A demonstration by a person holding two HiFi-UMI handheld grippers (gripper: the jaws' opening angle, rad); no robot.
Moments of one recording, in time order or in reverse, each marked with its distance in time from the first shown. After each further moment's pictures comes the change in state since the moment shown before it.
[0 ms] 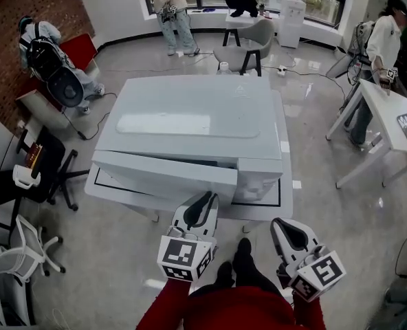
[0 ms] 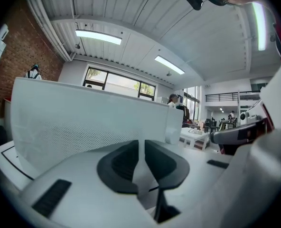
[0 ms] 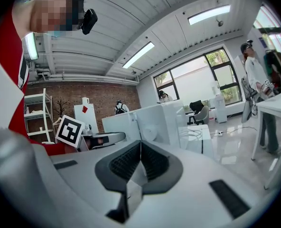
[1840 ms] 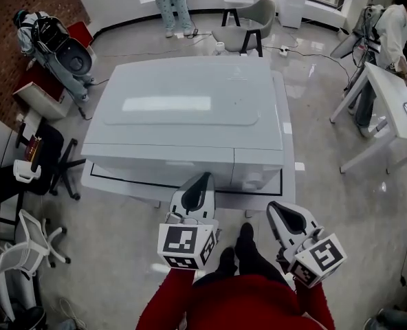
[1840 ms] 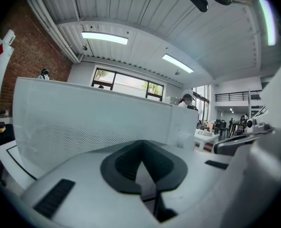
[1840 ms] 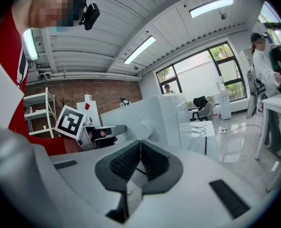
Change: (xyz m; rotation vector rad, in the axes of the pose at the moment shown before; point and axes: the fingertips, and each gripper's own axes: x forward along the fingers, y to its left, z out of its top) left arm 0.017 0.011 0.010 -0.030 0.005 0.107; right arm 0.022 -0.010 -0.001 -0.024 0.018 0.058
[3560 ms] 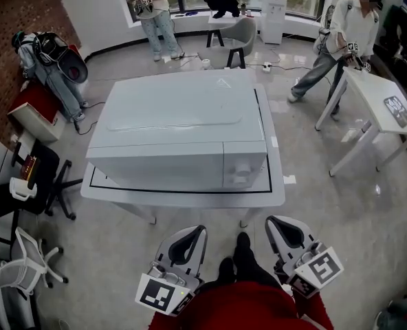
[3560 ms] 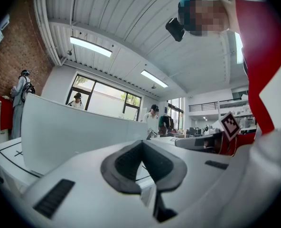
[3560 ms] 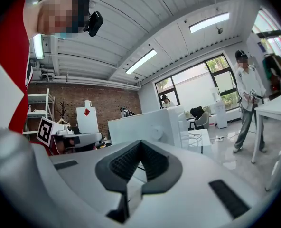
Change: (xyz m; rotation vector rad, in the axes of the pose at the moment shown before) left arm -0.127 -0.047 -0.004 0.046 -0.163 -0.296; right arm -0.046 0.039 -0.001 -0.036 -0.132 -0.047
